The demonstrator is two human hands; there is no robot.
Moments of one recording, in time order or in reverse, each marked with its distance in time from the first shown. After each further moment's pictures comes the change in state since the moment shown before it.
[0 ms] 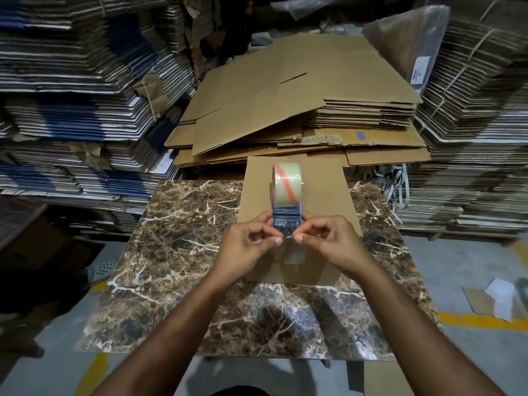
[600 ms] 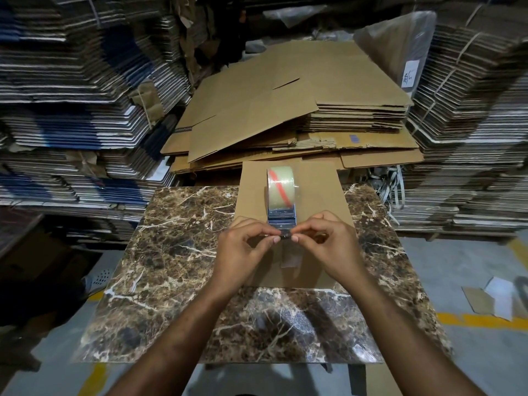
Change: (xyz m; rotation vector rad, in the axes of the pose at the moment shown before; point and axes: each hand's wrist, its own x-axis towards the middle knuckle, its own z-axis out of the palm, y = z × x) left_hand -0.004 0.002 0.006 0.368 0.198 0.334; right_hand -0.013 -0.007 0.007 -0.298 0.279 -0.214
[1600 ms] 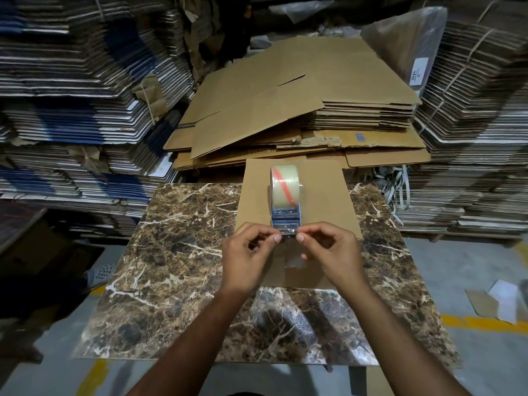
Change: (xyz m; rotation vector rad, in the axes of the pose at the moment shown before) left_hand -0.013 -0.006 0.017 -0.176 0.097 -0.209; right_hand -0.011 0.006 0.013 0.416 0.036 0.248
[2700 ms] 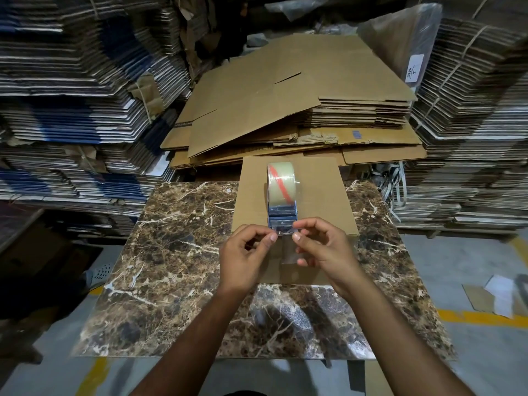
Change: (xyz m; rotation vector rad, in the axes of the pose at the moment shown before) left_hand -0.007 -0.009 0.002 -0.117 -0.022 -0.038; right_hand -0.003 -0.002 0.001 0.241 -0.135 0.239
